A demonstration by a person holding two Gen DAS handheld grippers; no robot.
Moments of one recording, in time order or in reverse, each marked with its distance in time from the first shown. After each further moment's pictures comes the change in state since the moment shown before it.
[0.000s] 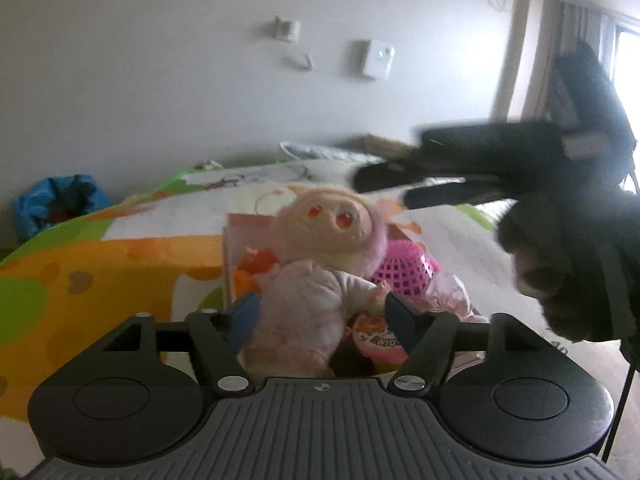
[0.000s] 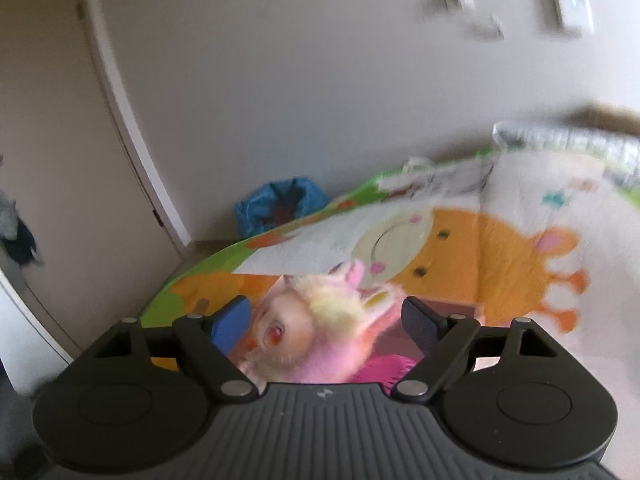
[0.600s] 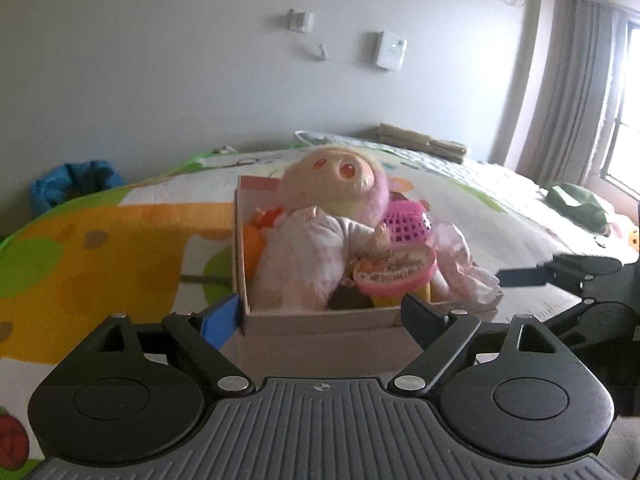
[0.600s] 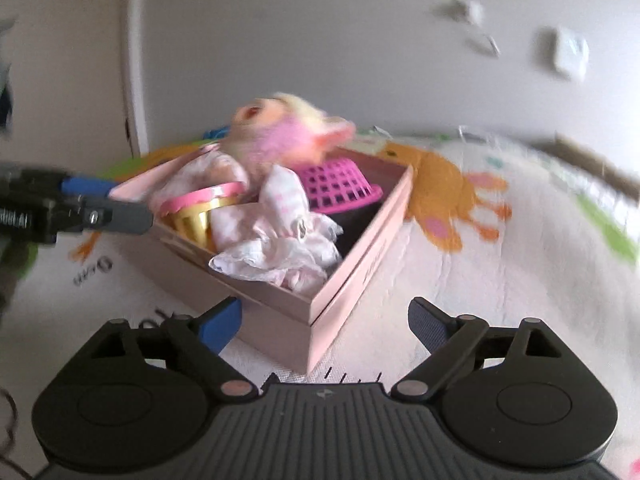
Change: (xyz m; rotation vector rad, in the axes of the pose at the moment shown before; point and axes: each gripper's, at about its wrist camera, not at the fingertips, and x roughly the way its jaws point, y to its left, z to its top) left arm 0.001 -0.016 -0.027 -0.008 0.035 0.044; right arm -0.042 -0.006 -0.120 -0.180 0.064 -0.165
